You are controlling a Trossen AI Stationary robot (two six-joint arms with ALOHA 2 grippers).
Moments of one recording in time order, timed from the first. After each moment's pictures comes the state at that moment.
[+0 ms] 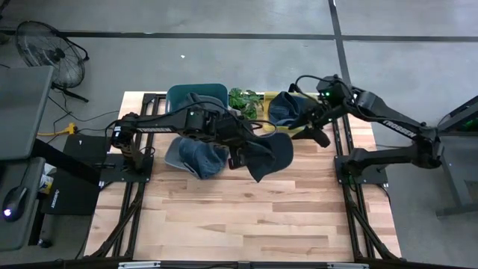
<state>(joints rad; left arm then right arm) -0.06 1.81 2.06 -1.15 -0.25 -0.15 -0.52 1.06 1.14 -0.80 -0.68 -0.11</state>
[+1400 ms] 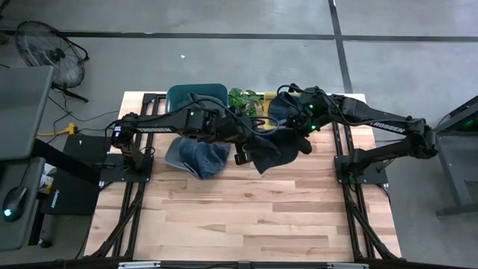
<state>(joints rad) -0.06 1.81 2.06 -1.02 -0.35 -0.08 -0.33 1.17 1.14 -0.68 -0.49 0.14</state>
